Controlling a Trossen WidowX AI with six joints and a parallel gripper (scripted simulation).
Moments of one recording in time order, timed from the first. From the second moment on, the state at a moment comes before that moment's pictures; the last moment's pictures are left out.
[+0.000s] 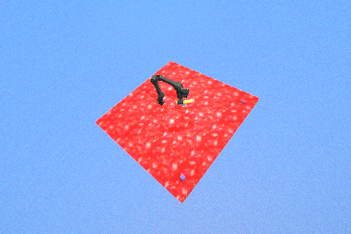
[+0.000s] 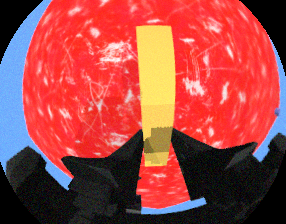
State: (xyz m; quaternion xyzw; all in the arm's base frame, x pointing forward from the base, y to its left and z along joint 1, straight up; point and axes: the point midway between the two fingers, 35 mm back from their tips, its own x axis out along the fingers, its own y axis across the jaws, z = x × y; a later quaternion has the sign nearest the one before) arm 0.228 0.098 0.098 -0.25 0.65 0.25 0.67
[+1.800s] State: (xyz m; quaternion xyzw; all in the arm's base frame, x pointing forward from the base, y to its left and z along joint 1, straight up) arm 0.228 0.098 0.098 -0.25 0.65 0.25 0.67
